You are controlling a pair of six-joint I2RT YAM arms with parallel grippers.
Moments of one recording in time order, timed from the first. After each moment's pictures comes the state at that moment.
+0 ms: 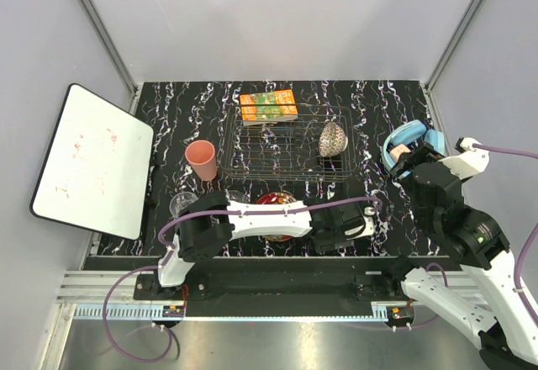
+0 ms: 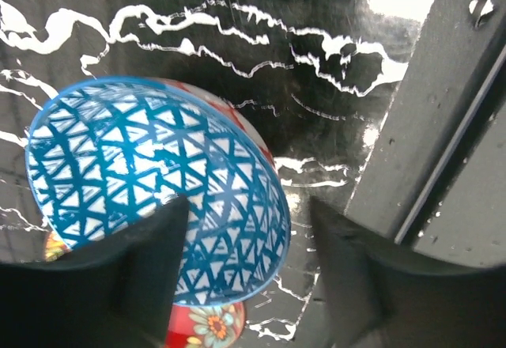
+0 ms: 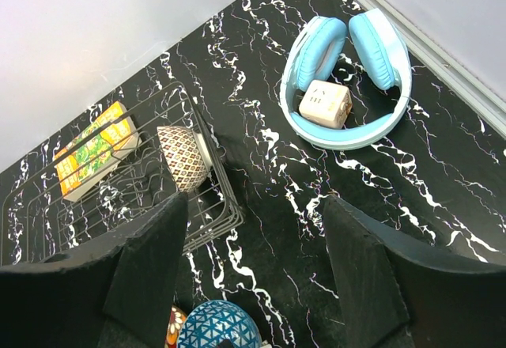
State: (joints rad) left arm -1.33 2.05 1.59 -0.72 -0.15 0.12; right arm 0.61 0.66 1.13 -0.91 0.88 0.77
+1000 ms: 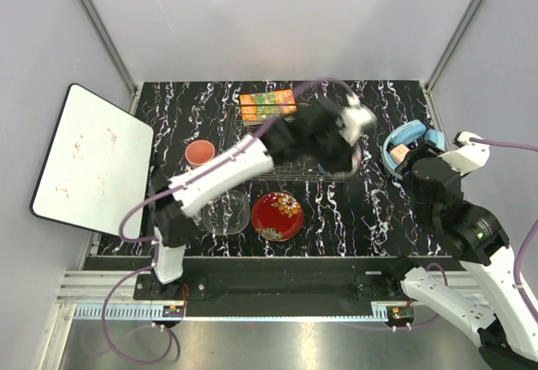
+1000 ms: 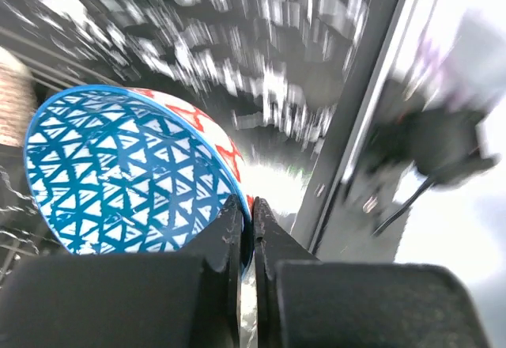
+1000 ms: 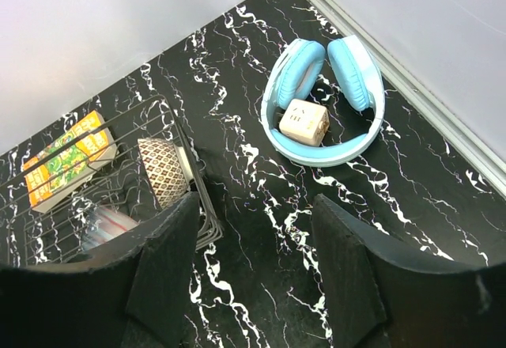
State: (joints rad) left arm -1.08 1.94 2.03 -0.78 0.23 -0.09; right arm 0.61 0.69 1.16 -0.91 0.93 0.69
